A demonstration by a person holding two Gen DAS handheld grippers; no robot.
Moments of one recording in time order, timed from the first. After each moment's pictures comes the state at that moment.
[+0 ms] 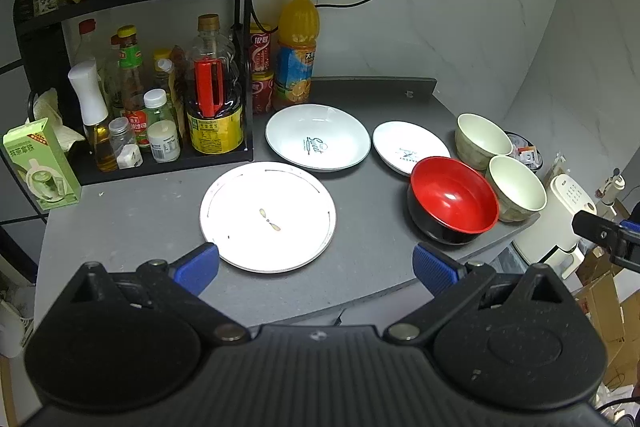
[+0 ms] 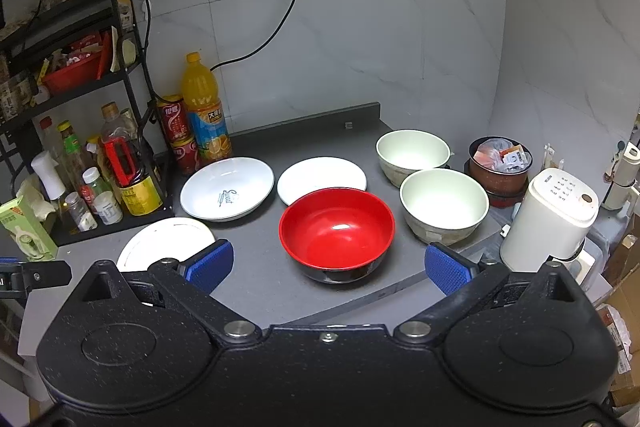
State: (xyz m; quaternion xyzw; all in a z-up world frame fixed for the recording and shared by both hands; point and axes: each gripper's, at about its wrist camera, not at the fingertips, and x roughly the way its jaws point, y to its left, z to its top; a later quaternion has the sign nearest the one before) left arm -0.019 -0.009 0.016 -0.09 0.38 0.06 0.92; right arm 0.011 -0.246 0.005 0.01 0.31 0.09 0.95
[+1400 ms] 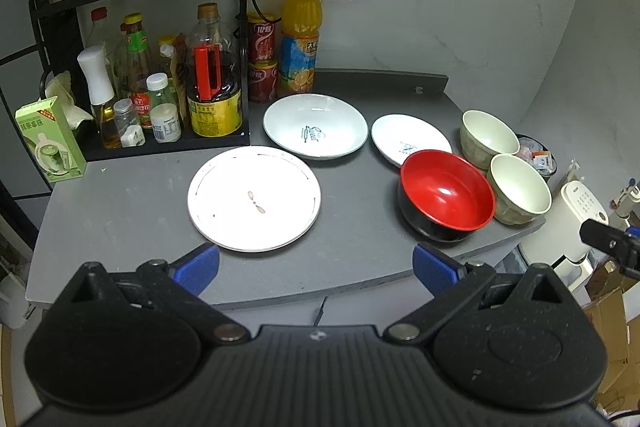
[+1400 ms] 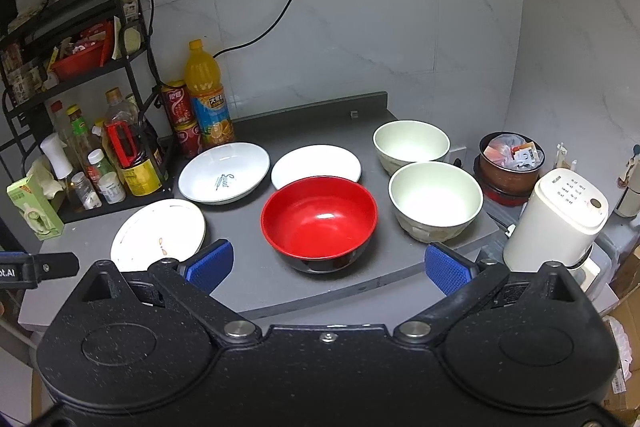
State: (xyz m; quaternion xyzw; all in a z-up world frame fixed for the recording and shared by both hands) left arm -0.020 -0.058 0.012 -0.10 0.39 0.10 0.91; right arm 0.026 -0.296 -0.006 0.01 0.32 0.14 0.94
